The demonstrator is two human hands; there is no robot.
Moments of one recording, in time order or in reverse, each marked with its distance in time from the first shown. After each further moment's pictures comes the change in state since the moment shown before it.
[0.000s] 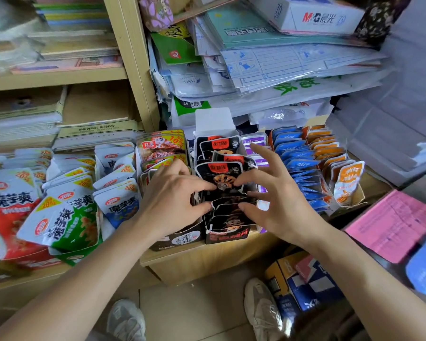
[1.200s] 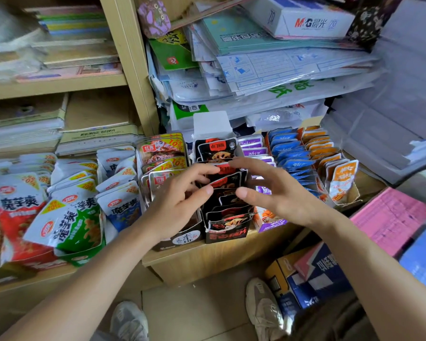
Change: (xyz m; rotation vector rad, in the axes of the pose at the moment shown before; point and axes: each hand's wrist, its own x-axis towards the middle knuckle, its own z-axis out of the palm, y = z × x) left_hand -0.006 0.012 -0.009 -0.655 -0.070 -0.054; right_hand 0.012 -0.005 -0.020 0.249 -0.227 0.212
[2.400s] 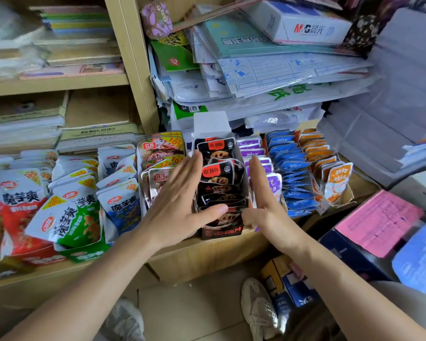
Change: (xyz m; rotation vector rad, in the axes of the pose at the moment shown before) left_hand -0.010 0.003 0.008 0.423 -0.092 -0.081; right_hand -0.024 -0.012 0.040 0.380 0.089 0.176
